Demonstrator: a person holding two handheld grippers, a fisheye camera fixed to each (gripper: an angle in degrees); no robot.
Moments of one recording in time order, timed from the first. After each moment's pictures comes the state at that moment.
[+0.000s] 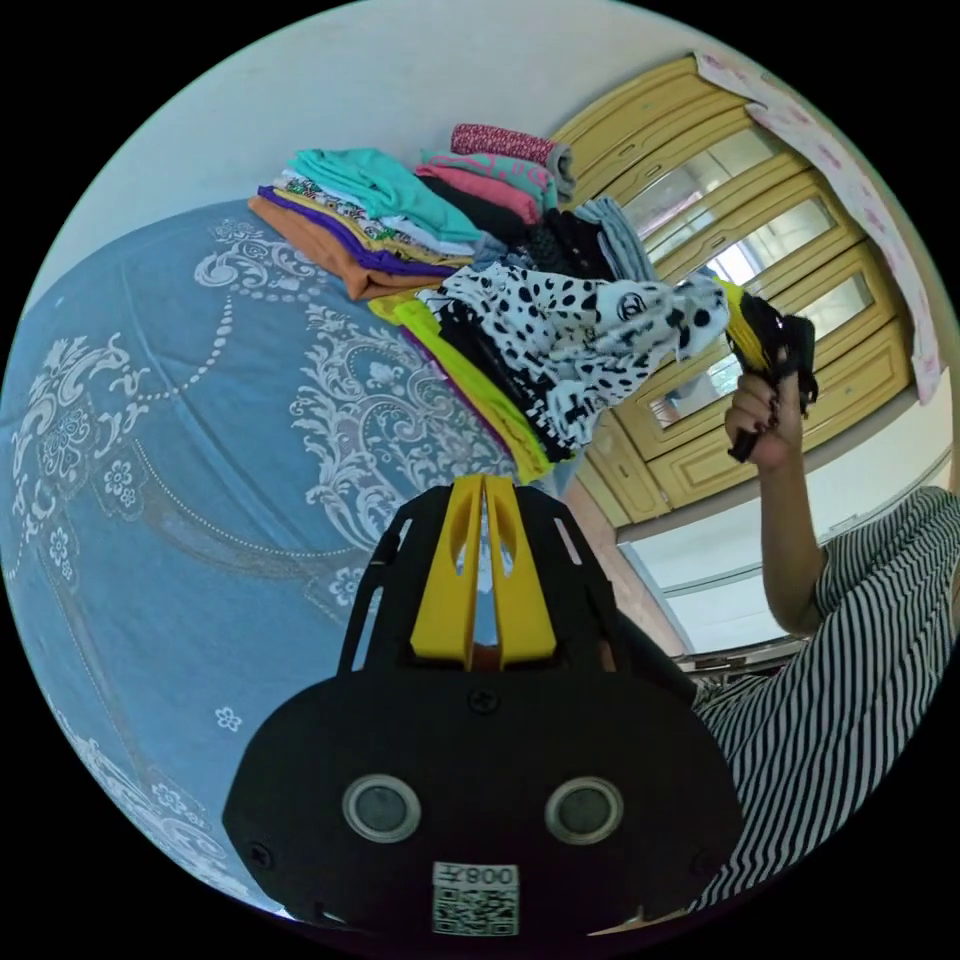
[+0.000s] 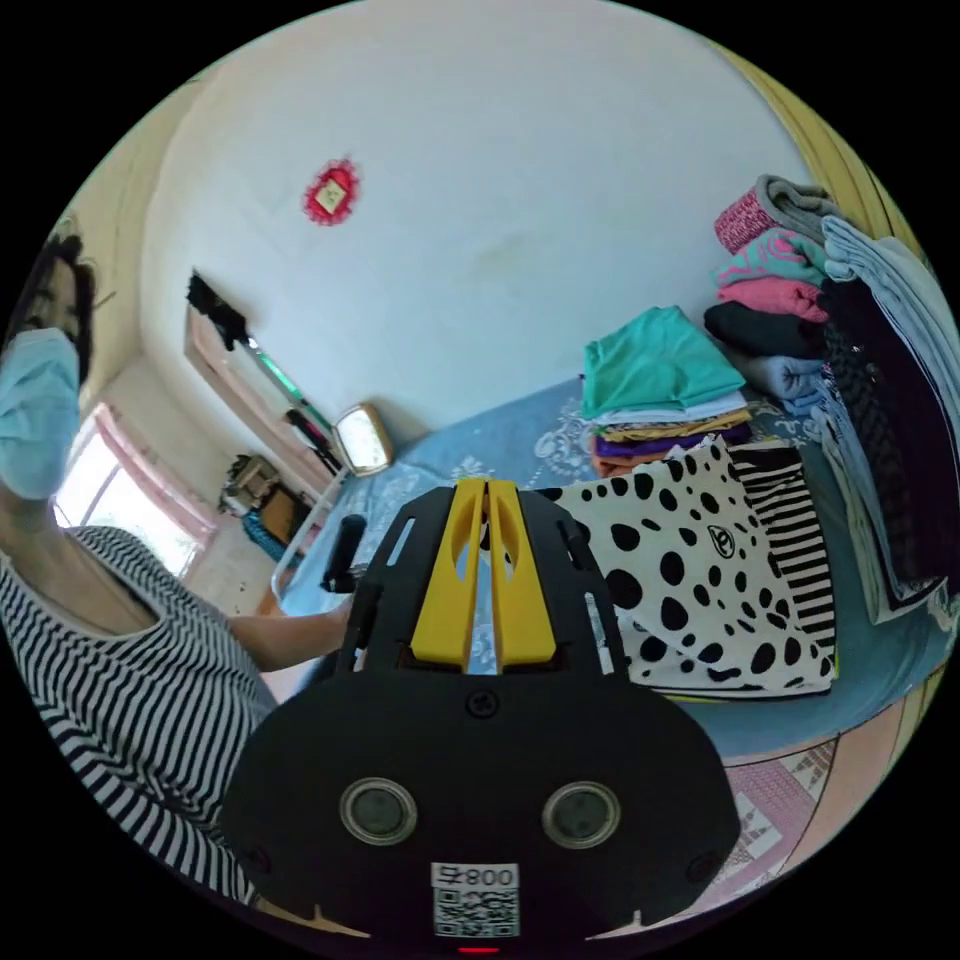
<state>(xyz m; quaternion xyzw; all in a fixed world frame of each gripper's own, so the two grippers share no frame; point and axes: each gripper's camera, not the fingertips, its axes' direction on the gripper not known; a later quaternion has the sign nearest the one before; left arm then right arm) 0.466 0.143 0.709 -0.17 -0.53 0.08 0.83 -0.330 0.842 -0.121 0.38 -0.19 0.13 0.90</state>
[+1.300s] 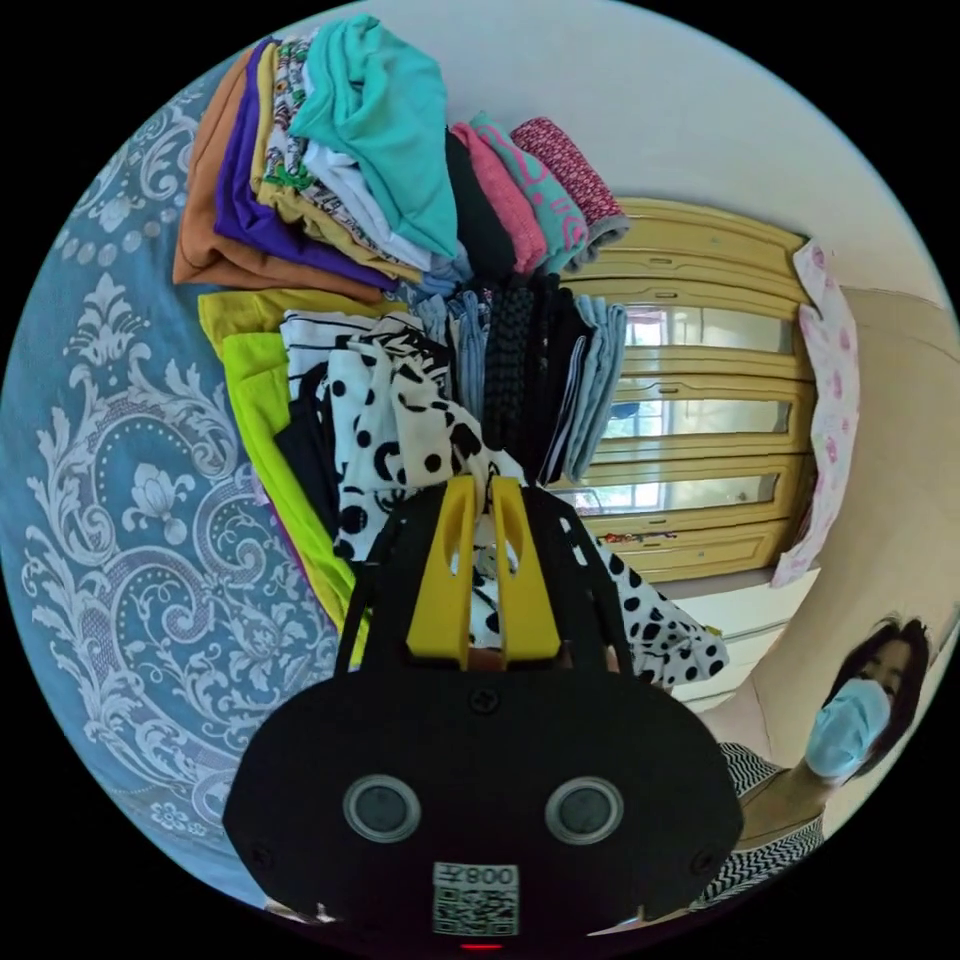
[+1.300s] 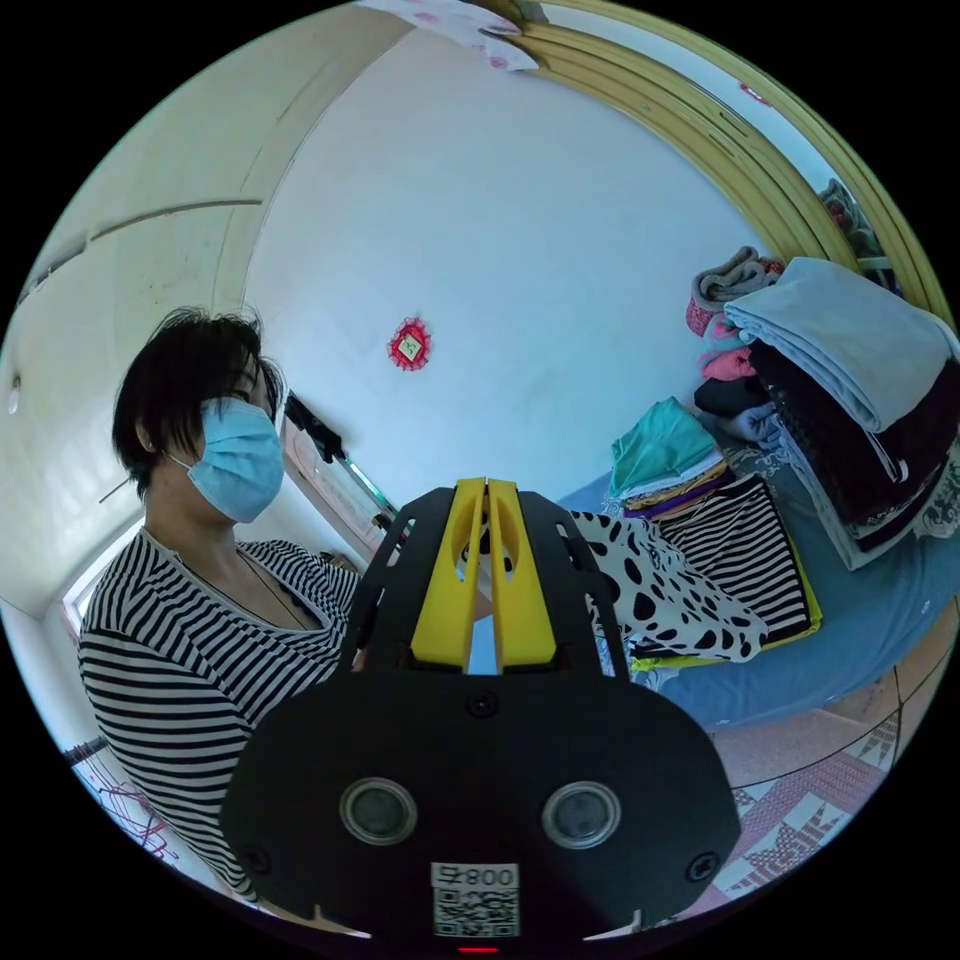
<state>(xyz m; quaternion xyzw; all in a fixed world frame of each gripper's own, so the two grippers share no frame) 0.297 0.126 0.542 -0.09 -0.31 -0.11 0.94 -0.155 1.174 -0.273 0.53 -0.26 0.15 0.79</state>
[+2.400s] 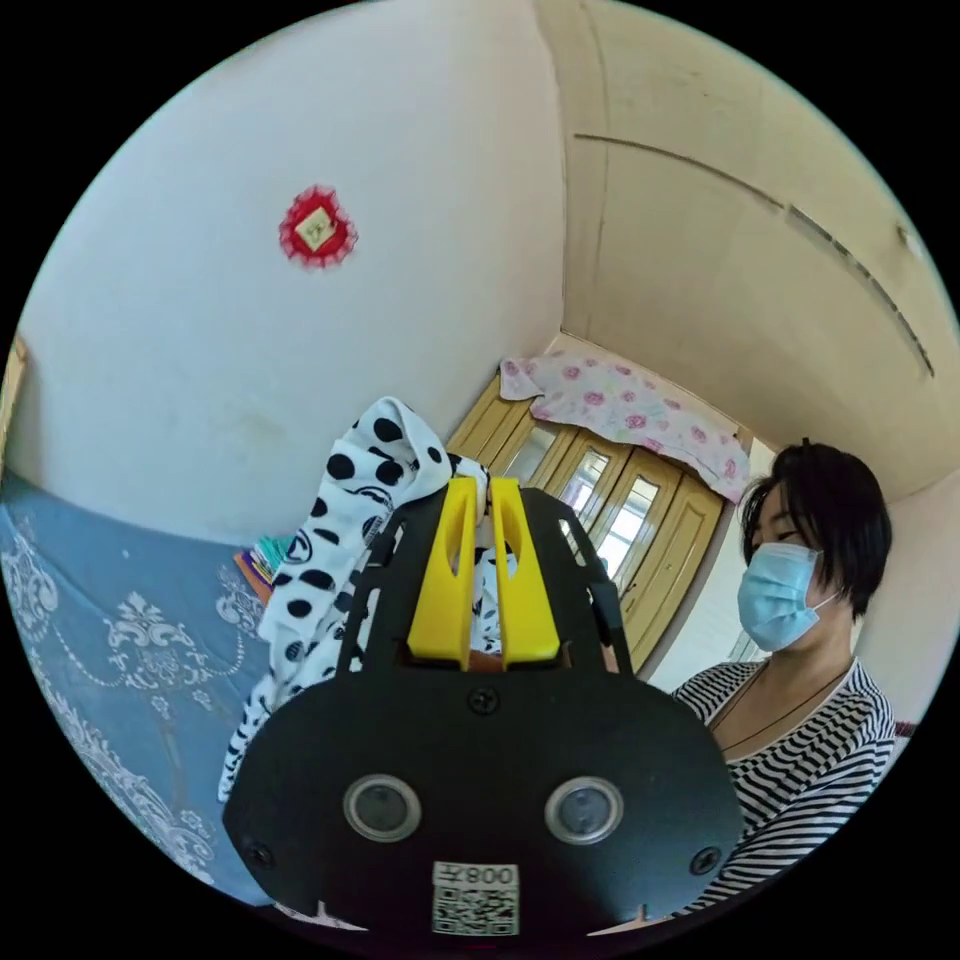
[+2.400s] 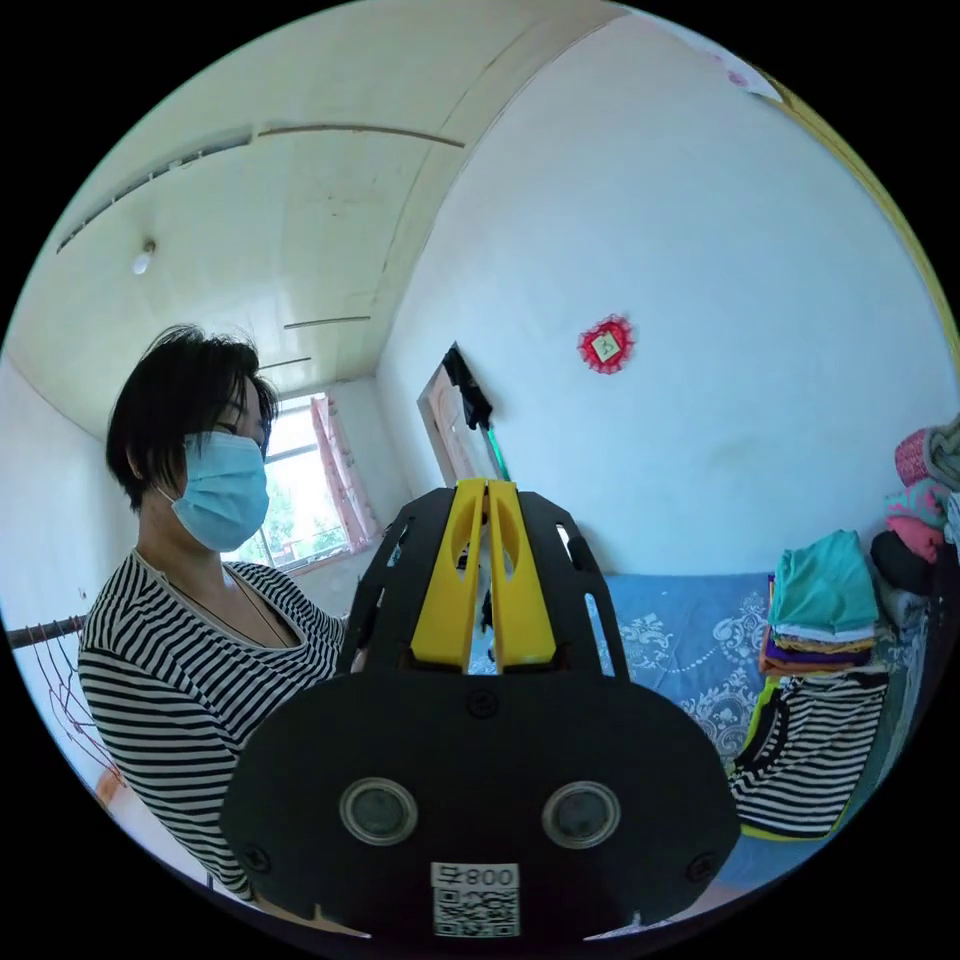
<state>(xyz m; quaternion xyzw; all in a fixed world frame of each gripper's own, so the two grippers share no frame) 0.699 0.700 0.174 0.17 -0.31 0.37 0.86 -0.283 1.060 -0.473 0.57 -0.30 -0.12 0.76</state>
